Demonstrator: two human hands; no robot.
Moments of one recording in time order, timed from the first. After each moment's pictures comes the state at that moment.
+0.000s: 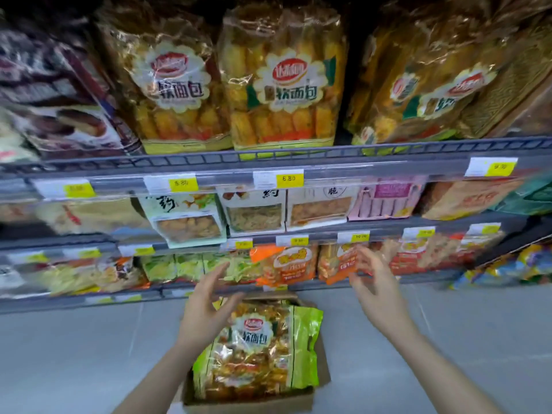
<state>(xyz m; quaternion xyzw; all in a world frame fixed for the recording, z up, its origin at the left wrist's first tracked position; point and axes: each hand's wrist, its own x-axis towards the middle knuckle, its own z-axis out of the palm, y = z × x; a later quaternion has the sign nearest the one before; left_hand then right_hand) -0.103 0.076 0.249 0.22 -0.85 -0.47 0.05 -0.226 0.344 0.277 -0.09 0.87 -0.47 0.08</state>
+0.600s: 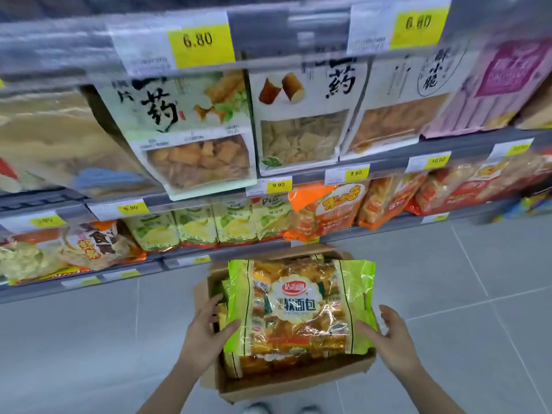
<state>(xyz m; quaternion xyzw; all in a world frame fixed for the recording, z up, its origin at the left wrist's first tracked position) -0.019 -0.050 0.028 0.34 -0.78 -0.49 -0.20 -0.096 0.266 0.048 0.21 0.83 -0.43 0.26</state>
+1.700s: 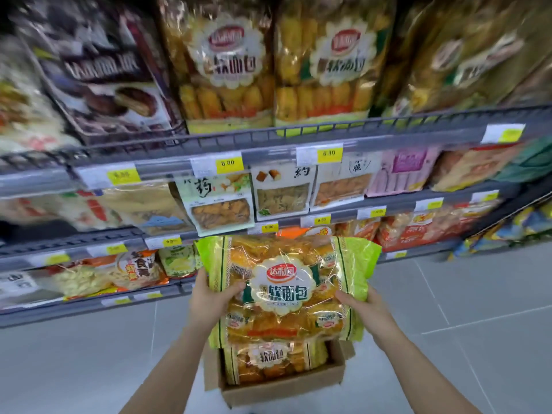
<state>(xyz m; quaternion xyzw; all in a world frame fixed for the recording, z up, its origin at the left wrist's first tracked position) -0.055 -0.012 0.224 0.41 -0.72 -0.56 -0.05 -0.118 0.268 0.212 0.16 0.75 -0.58 0.27</state>
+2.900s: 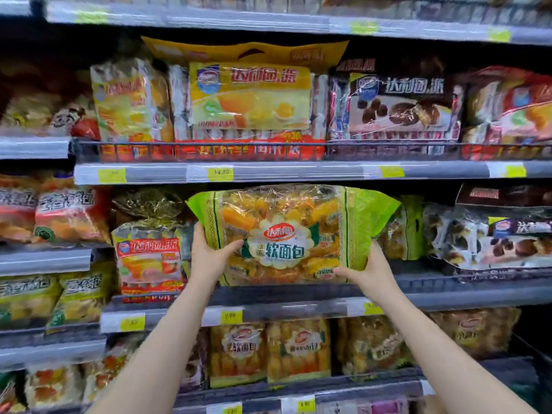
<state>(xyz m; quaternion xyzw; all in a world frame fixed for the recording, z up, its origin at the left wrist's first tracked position) -0.190 -0.014 0.776 0.14 -0.74 -0.53 0.39 -0.264 0.269 0.758 -0.22 0.82 -0.51 -0.15</state>
